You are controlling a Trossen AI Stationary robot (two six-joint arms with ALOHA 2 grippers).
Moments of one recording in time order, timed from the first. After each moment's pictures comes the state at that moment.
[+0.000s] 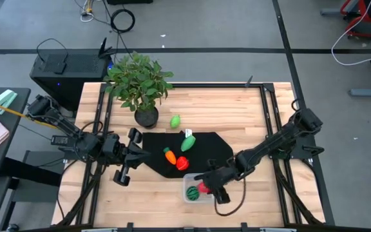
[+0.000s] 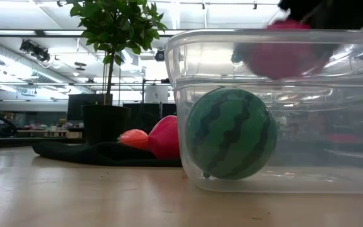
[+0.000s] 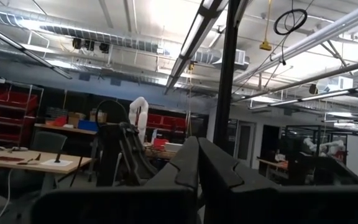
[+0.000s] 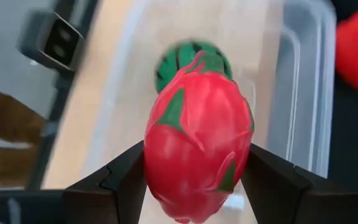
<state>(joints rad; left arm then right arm) -0.61 1.13 0.66 1.05 -0.49 0.06 0.50 1.71 1.10 -0.37 0.01 0.35</state>
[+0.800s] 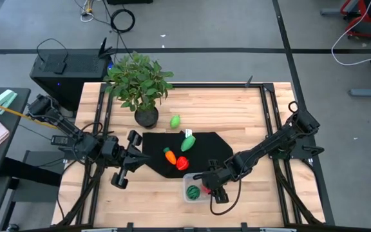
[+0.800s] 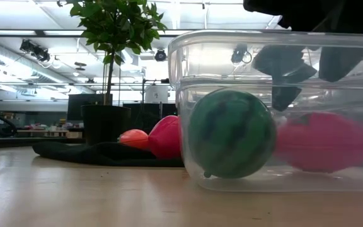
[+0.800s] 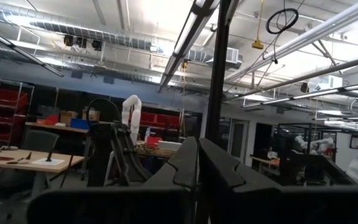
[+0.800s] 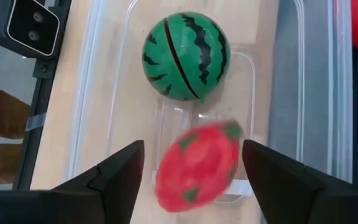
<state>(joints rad) -0.63 1.13 0.66 1.04 -0.49 0.06 0.49 1.74 1.11 -0.40 0.00 0.40</state>
